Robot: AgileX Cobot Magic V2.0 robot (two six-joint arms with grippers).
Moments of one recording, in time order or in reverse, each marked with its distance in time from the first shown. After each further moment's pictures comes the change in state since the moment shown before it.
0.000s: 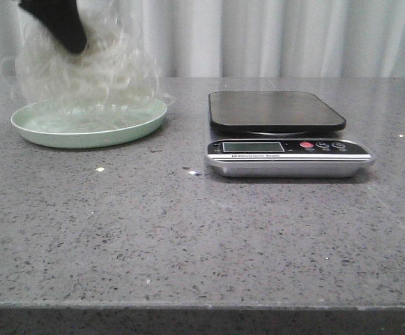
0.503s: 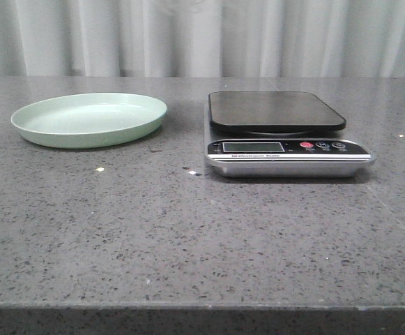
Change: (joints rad) left arm -0.125 -0.004 -0.285 -0.348 -0.046 -0.006; right arm 0.000 0.000 0.000 0.000 0.000 0.000
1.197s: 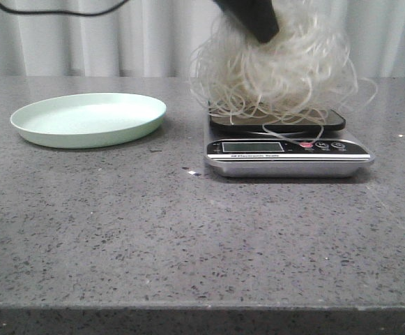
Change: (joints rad) left arm -0.198 0.265 -0.002 0.113 0.006 0.013; right arm 0.000 0.000 0.000 0.000 0.000 0.000
